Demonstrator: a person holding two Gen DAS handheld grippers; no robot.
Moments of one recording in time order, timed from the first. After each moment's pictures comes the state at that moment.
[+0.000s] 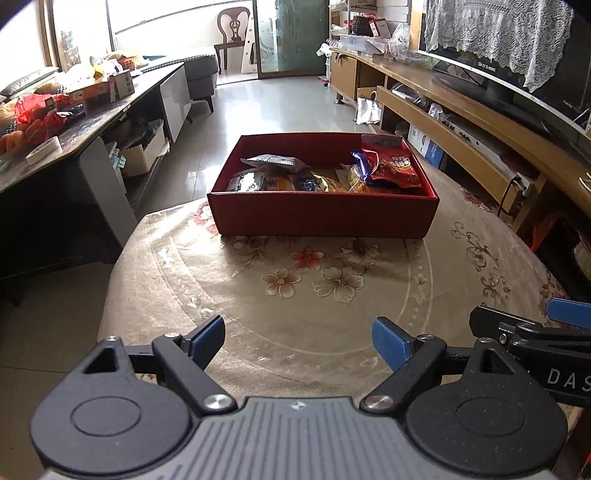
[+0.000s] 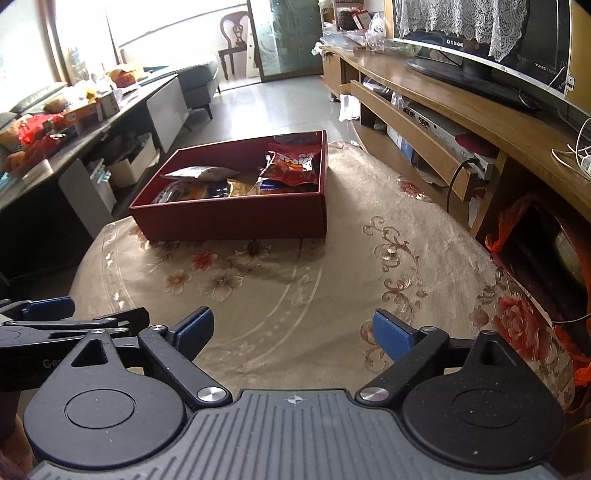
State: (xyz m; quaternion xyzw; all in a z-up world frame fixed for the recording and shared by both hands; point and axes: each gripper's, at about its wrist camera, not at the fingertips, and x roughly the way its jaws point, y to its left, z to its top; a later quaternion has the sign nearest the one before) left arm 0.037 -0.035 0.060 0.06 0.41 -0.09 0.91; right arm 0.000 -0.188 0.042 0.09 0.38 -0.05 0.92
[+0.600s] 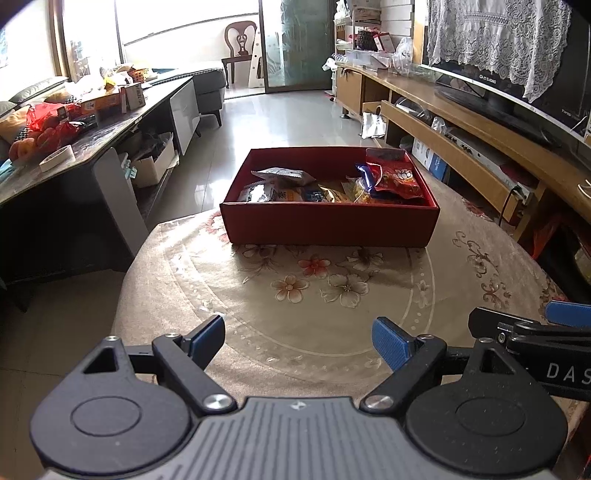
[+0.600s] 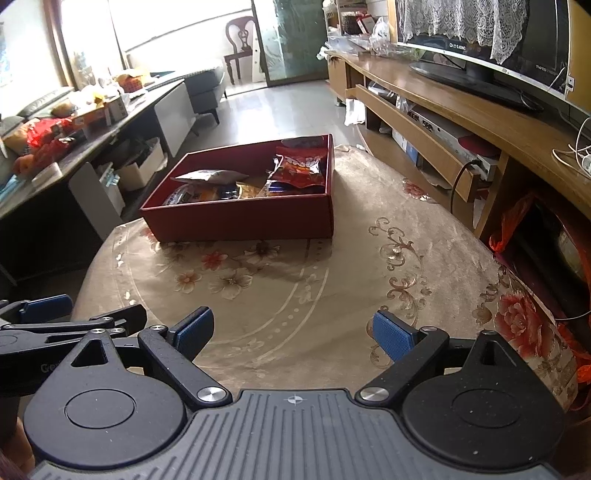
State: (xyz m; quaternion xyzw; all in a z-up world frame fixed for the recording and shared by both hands) left arm 0.022 -0.029 0.067 0.06 0.38 -0.08 0.92; right arm -0.009 -0.185 0.046 0.09 0.37 -0.04 0.92
